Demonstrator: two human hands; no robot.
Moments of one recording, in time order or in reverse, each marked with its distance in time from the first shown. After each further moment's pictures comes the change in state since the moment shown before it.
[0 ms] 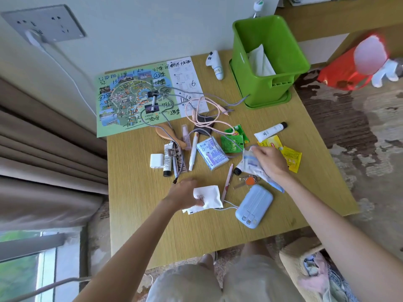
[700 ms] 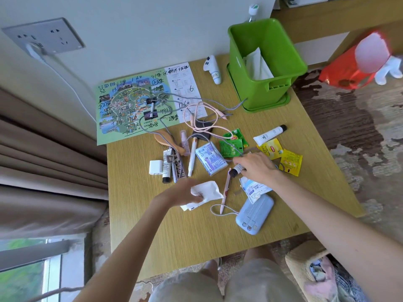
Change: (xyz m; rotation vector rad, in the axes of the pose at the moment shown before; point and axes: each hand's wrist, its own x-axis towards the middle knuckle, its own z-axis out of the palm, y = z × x) left_hand 0.007 0.002 -0.033 -0.286 -0.132 0.027; right_hand 0.019 -0.012 0.017 -0.906 -0.237 -0.590
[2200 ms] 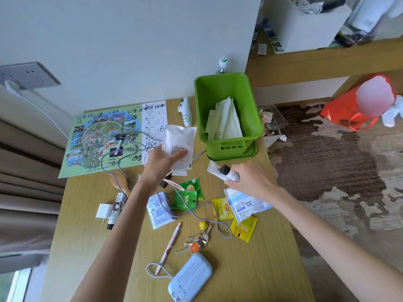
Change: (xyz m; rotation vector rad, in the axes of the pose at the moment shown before) left_hand 0.104 0.206 -0.119 -0.851 0.654 0.003; right_hand 0.026 0.187 -0.085 0.403 0.129 -0.036
